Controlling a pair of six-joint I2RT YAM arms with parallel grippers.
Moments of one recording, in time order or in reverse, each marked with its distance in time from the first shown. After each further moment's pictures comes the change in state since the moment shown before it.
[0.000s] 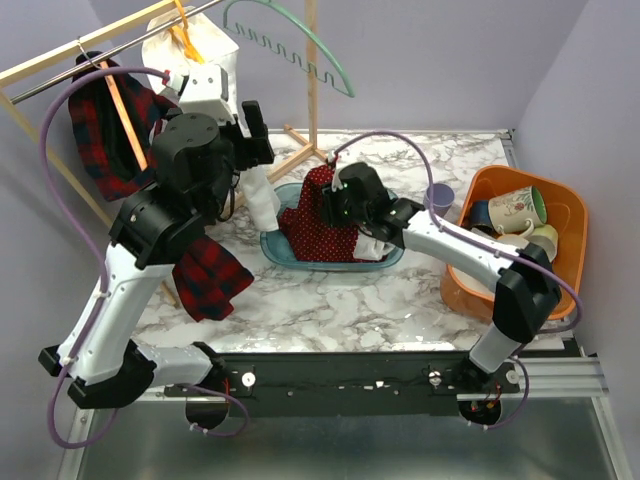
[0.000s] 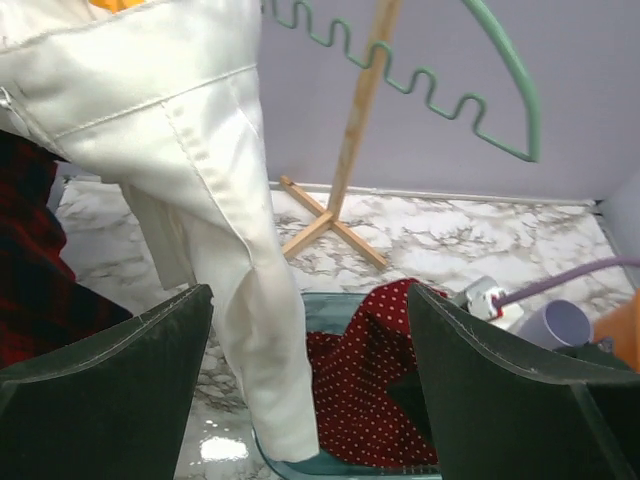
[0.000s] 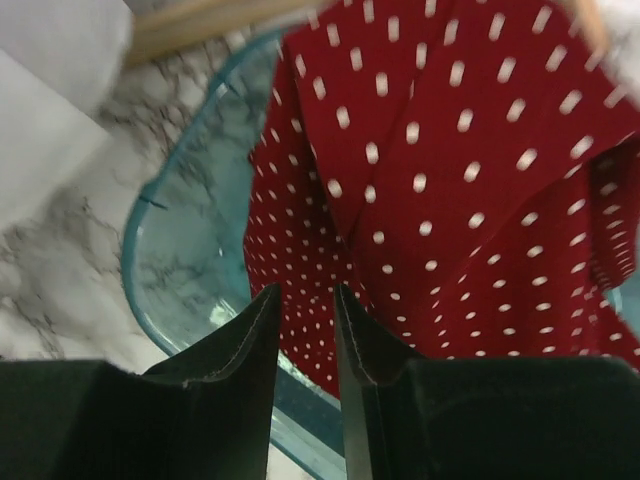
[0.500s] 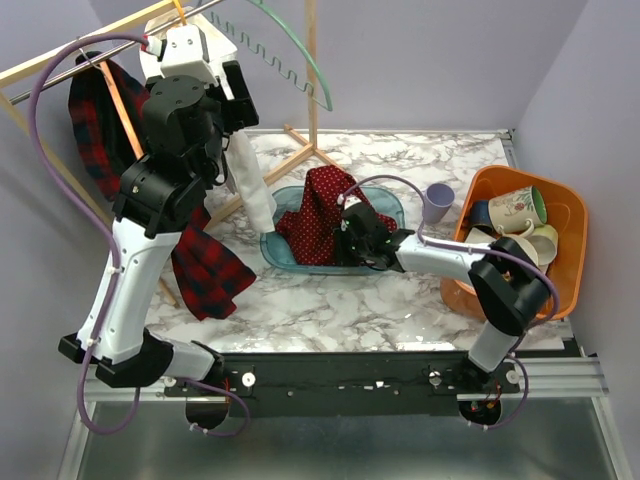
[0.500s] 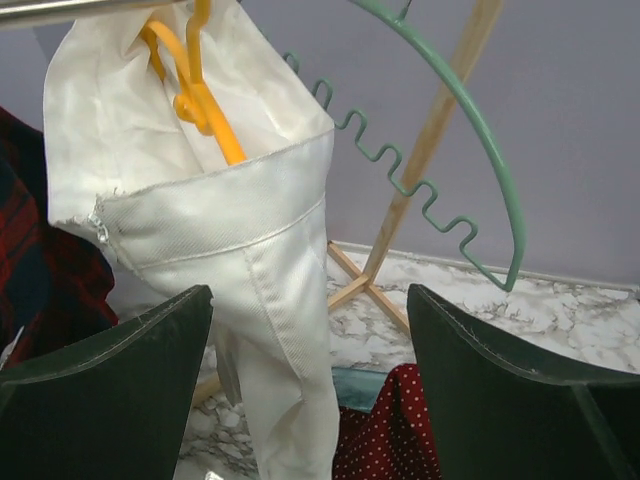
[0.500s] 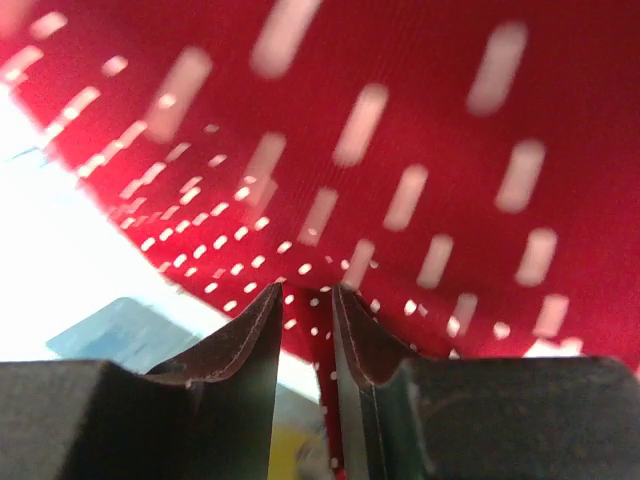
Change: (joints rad) left arm 0.182 0.153 0.173 0.037 0.007 0.032; right arm -0.012 0.103 -0.365 0.175 -0.050 0.147
